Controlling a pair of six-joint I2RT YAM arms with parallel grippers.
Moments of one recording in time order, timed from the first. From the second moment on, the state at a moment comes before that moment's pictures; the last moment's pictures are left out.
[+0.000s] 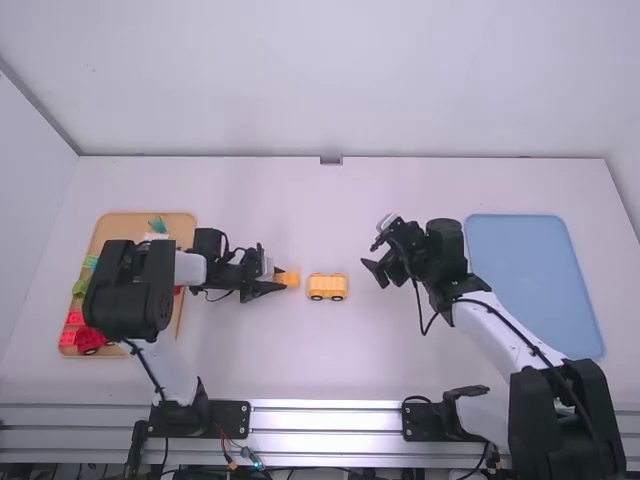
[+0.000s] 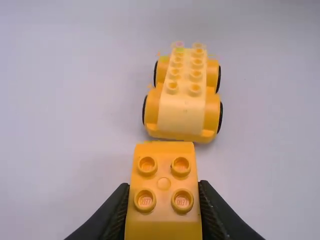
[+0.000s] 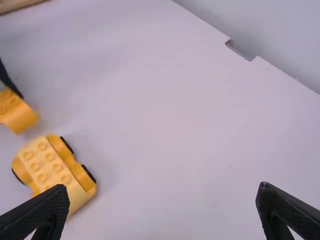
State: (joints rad) left arm 0.07 1.88 0.72 -0.07 1.12 1.29; right arm 0.22 1.34 0.59 0.09 -0.49 -0.51
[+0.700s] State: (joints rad) left arm -0.10 1.76 0.72 0.00 1.10 1.11; right arm 0.22 2.03 0.59 0.67 -1.11 -0.92
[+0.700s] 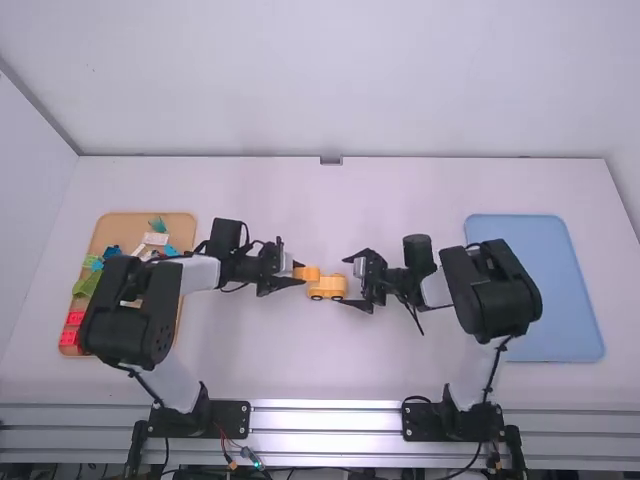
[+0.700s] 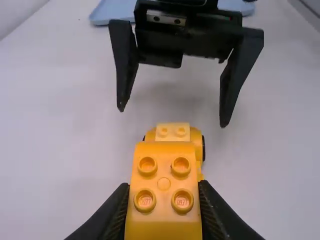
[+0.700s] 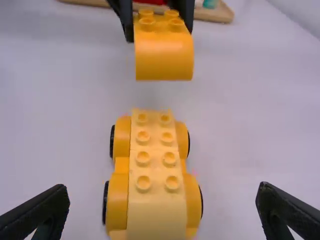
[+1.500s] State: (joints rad) left arm -0.16 1.85 0.72 0.15 1.06 0.99; right arm 0.31 2.17 0.68 0.70 -1.01 -0.76
